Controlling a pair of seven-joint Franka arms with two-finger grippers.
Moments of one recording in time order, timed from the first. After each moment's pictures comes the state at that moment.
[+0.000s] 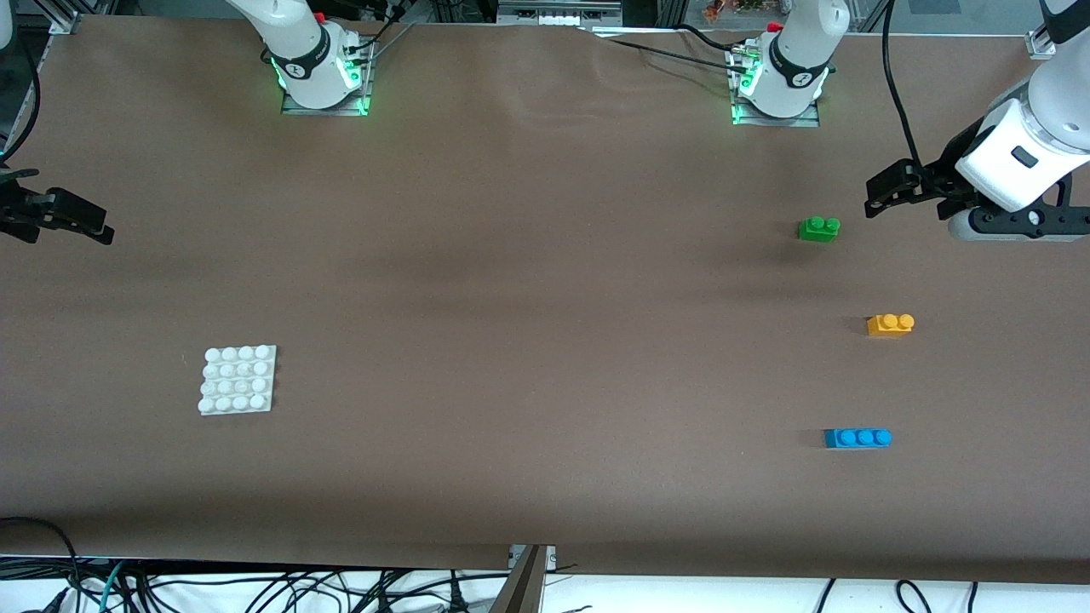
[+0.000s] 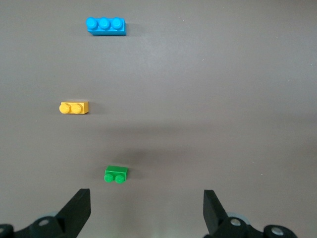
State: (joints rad) left arm -0.01 0.04 -0.09 -1.57 -0.05 1.52 -0.14; right arm 0.08 0.09 -0.19 -1.56 0.00 1.64 -0.10
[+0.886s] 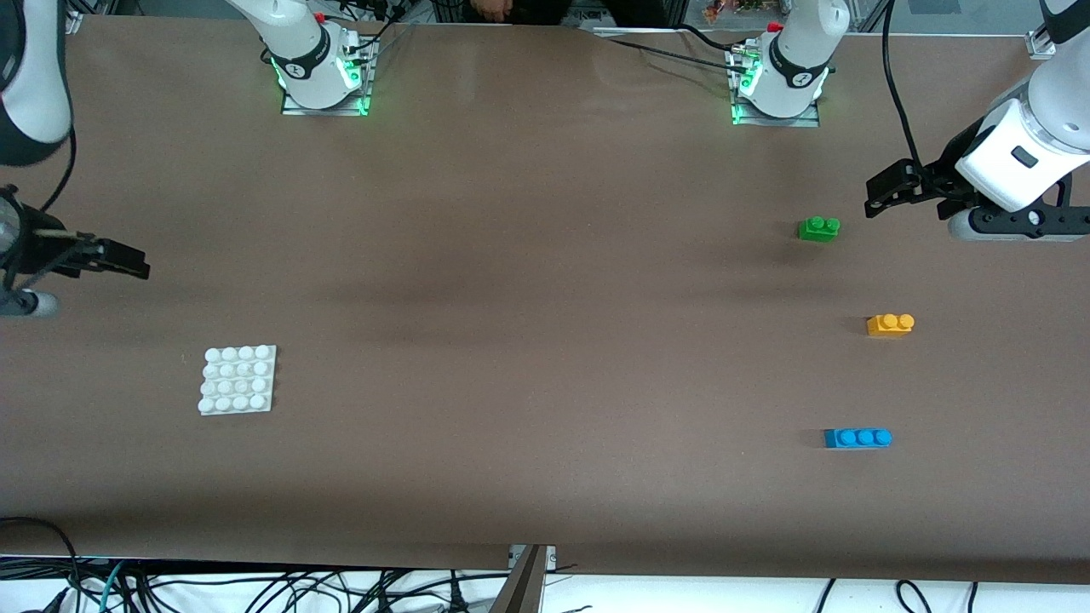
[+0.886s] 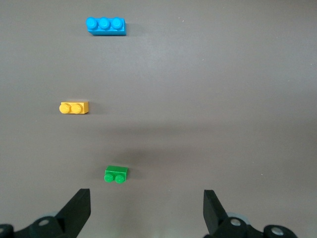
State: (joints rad) left arm -0.01 0.04 -0.09 -1.57 -0.05 1.52 -0.14; right arm 0.08 0.25 -0.19 -1.56 0.00 1.71 -0.10
